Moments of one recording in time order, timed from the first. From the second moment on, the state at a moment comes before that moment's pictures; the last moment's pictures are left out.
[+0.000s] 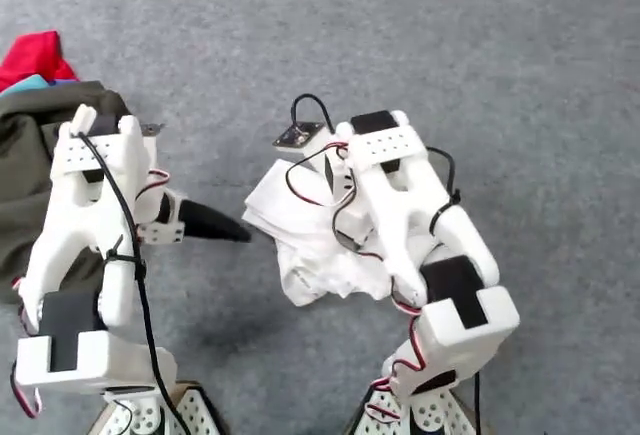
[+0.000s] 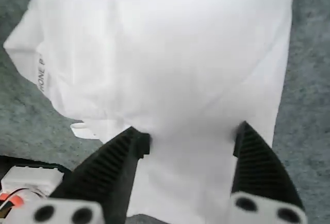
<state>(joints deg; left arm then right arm) -11.9 -2.6 20.8 100.0 -9.5 -15.4 10.7 15.9 84.7 37.8</state>
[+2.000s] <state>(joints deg) 29.9 31.1 -39.0 86.5 13.8 47.9 10.1 34.7 67.3 49.0</state>
